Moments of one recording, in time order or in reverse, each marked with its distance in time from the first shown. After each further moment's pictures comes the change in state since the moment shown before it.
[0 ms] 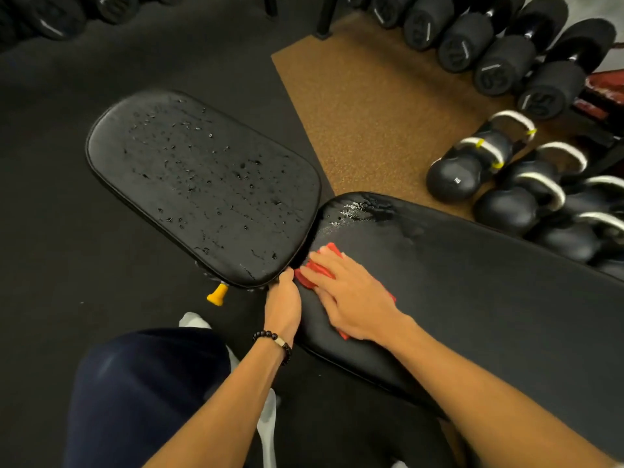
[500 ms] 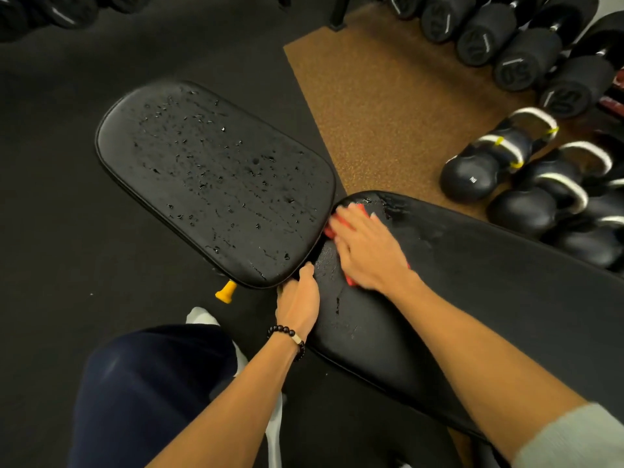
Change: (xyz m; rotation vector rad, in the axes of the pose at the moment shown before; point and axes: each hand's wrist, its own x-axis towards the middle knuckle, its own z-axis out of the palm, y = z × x) left_hand -0.007 0.019 0.003 0.213 0.007 -0.051; right_hand 0.060 0.046 0.000 -0.101 -0.048 0.230
